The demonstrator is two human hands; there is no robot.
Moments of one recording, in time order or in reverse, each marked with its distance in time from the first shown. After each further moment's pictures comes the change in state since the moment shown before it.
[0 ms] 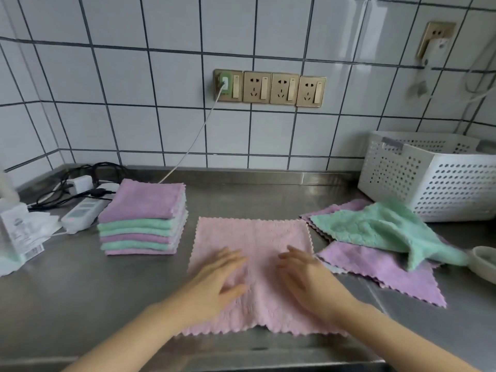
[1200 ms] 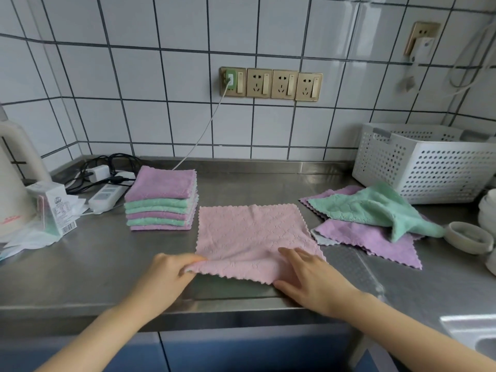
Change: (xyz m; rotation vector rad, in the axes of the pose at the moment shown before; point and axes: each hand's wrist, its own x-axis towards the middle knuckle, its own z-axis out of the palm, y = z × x) left_hand -0.101 -0.030 -0.016 -0.117 0.408 -0.091; right_hand -0.049 -0.055 -0.013 -0.166 -0.210 0.192
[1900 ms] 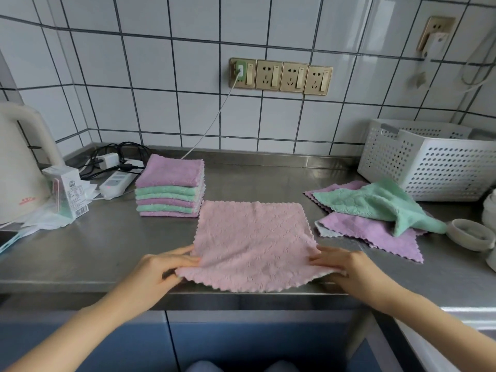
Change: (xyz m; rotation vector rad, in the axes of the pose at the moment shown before) left_hand -0.035 -0.016 -0.022 -0.169 -0.112 0.028; right_hand -0.035 0.051 -0.015 0.264 0.057 -0.108
